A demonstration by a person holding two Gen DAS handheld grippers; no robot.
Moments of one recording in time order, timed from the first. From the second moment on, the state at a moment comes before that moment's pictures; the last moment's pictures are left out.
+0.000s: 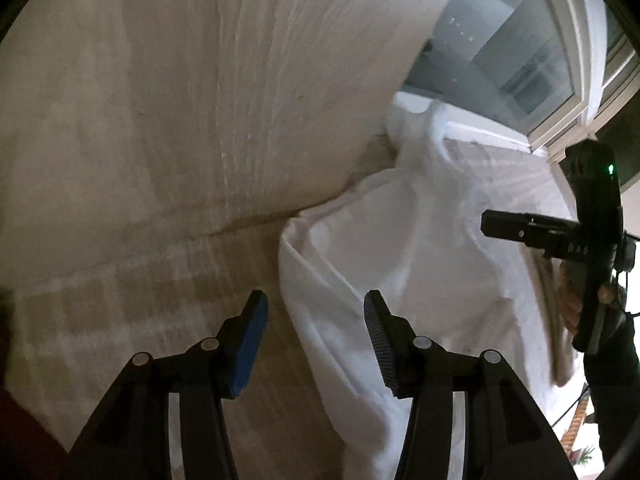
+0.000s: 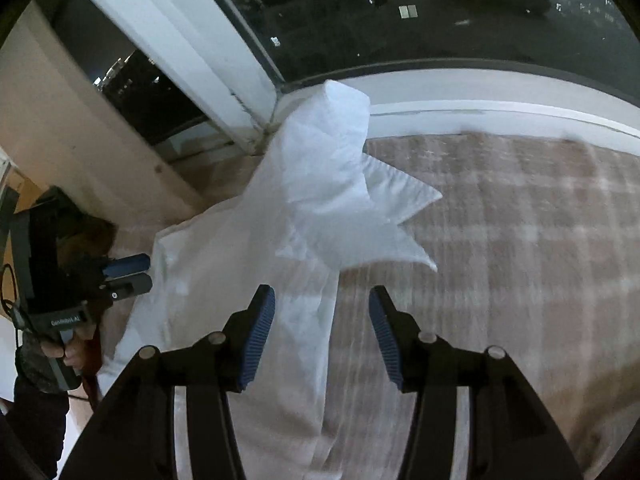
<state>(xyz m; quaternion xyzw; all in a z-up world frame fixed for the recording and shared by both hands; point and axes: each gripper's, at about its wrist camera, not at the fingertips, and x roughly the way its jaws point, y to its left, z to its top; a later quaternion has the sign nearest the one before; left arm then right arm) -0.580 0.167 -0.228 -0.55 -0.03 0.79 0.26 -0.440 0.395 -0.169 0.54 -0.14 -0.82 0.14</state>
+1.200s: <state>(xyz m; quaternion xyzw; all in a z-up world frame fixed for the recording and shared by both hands) -0.473 0.147 -0.118 -0.37 -0.01 0.83 0.42 -0.360 0.406 -0.062 0.36 -0.13 -0.89 0.24</state>
